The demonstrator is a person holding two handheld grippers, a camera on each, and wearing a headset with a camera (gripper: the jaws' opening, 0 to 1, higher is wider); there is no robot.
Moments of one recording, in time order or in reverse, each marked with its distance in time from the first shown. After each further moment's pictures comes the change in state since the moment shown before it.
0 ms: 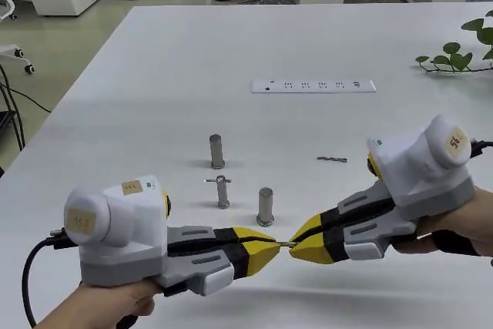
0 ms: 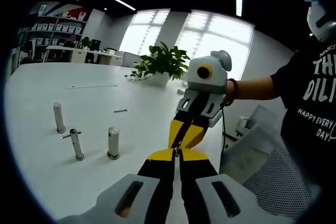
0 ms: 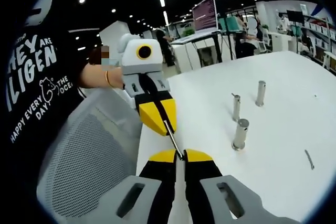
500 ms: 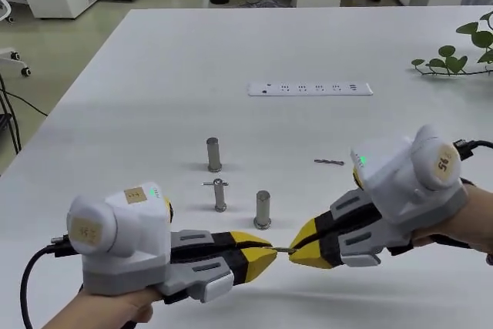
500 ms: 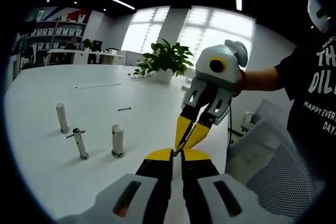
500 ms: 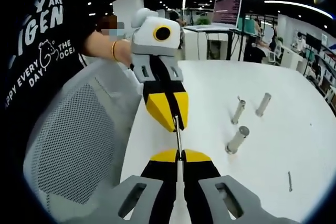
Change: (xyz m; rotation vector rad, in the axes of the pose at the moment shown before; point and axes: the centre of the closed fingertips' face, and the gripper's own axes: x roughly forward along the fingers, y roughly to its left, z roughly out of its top) left arm 0.001 0.007 -0.006 0.024 0.028 0.050; right arm 0.003 -0.004 -0.009 -0.223 0.142 -0.040
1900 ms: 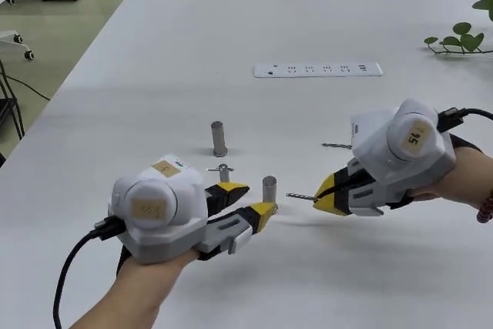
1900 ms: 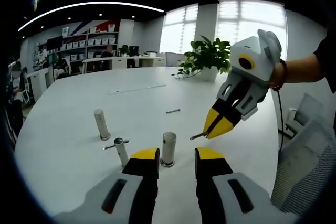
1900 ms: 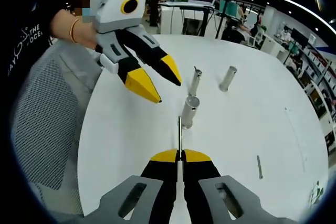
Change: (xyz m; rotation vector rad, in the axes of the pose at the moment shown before) left arm 0.016 0.079 0.006 0.055 0.001 0.391; right arm -0.010 -0.076 -0.043 0.011 0.189 -0.217
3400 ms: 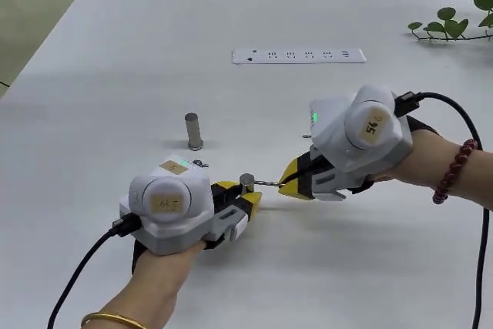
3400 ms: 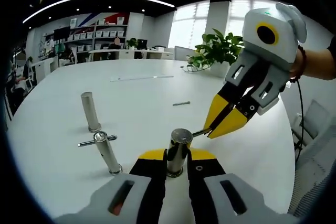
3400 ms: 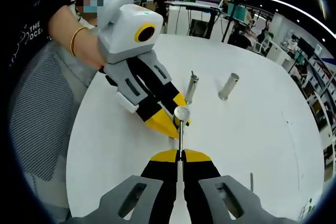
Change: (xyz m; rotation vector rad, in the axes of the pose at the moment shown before) left arm 0.050 0.012 -0.022 -0.067 0.026 0.039; right arm 0.017 -0.019 0.012 -0.079 -0.006 0.024
